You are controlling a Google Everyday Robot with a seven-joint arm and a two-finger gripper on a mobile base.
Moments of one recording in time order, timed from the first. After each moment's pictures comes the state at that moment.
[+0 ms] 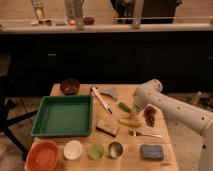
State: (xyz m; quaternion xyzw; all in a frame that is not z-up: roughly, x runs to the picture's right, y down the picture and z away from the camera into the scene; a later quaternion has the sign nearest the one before) arm 0.194 0.138 0.906 -0.26 0.02 0.30 0.92
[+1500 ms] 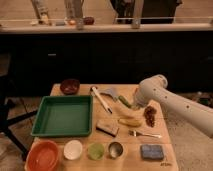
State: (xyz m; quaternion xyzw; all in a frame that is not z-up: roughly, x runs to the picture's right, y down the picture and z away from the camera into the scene) arm 0.175 0.108 0.848 -0.25 -0.05 0.20 0.95
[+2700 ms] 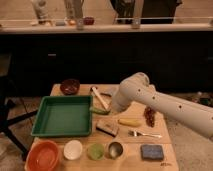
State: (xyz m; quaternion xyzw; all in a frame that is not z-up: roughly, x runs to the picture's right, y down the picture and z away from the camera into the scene) arm 0.036 0.116 0.756 -0.24 -0.20 -0.08 0.95
